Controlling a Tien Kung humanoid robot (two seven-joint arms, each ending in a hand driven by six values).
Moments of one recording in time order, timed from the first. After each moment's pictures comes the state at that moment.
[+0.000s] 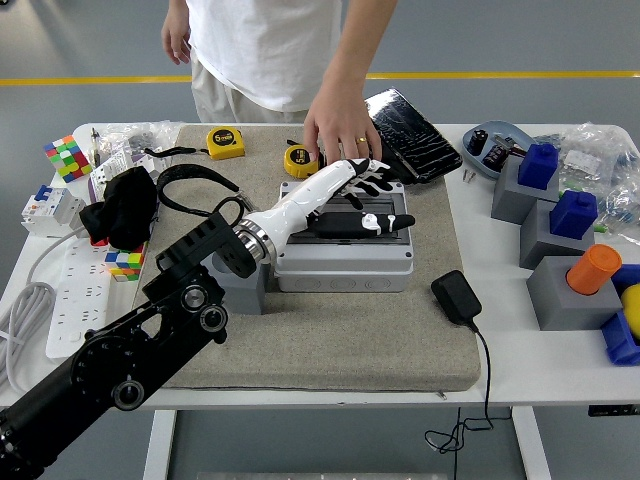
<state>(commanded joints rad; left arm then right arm) -0.46 0.06 -0.91 -1.42 1.57 0.03 0.06 0.07 -0.08 1.43 0.18 -1.43 0.06 -0.22</state>
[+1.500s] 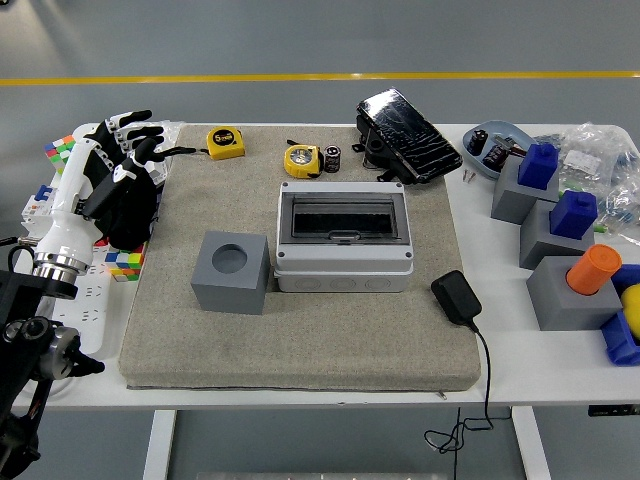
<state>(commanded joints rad) -0.11 0.15 -1.43 -1.45 1.26 0.04 -0.26 0.08 -0.08 1.48 0.18 -1.46 0.06 -0.23</state>
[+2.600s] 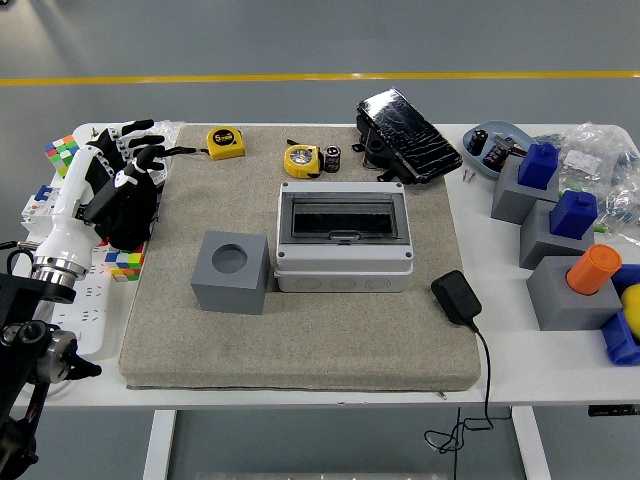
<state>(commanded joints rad) -0.10 0.14 -1.44 -1.45 1.28 0.03 -0.24 0.07 -0.07 1.49 0.18 -1.46 0.06 -0.23</state>
